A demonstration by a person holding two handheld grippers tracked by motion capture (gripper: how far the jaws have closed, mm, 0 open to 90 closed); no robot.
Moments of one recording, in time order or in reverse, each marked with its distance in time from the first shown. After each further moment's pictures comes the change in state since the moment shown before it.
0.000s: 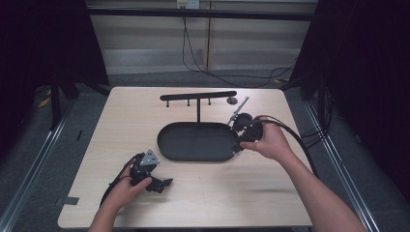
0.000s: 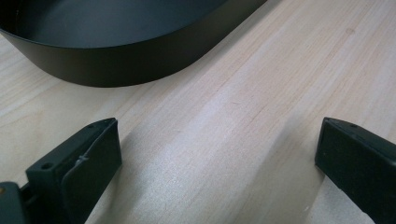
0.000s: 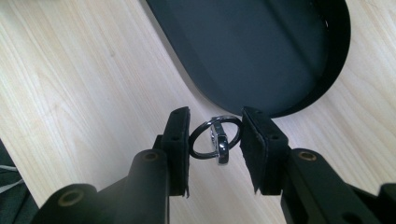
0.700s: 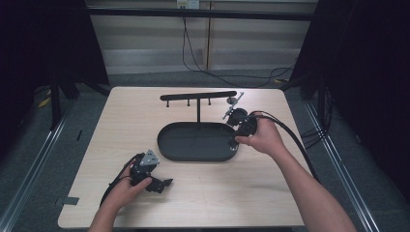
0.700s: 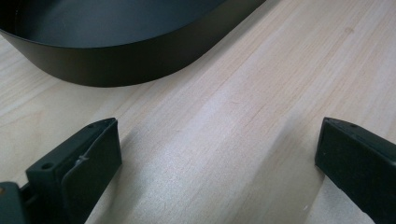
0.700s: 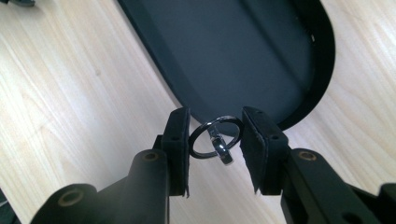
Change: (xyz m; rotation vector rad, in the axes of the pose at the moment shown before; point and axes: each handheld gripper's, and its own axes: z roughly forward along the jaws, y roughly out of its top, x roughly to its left) left arm 0.000 0.000 0.000 0.001 0.000 0.004; right arm -0.010 0.016 0.007 -0.013 -0.016 0.034
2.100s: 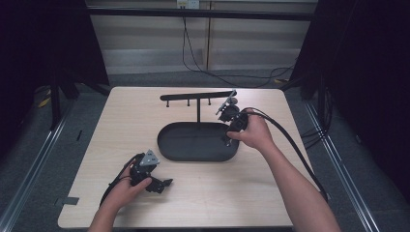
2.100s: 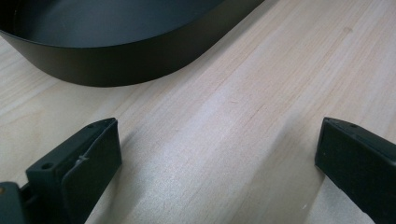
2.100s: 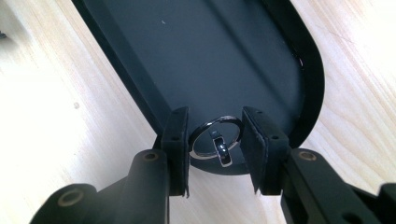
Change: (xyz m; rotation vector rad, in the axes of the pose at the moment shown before) left arm 0.000 0.000 0.000 -0.001 -0.003 0.002; right arm -0.009 0.022 0.021 -0.003 -0.019 0.024
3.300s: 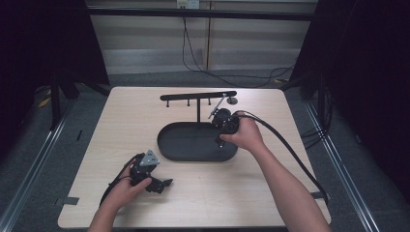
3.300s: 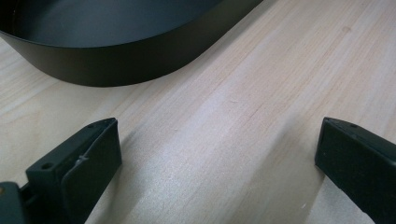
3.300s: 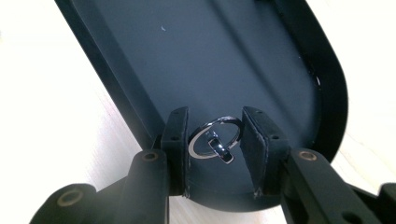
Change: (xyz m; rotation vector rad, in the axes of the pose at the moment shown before) left arm 0.000 0.000 0.000 0.001 -0.005 0.002; right arm 0.004 0.013 0.030 0.014 -0.001 -0.046
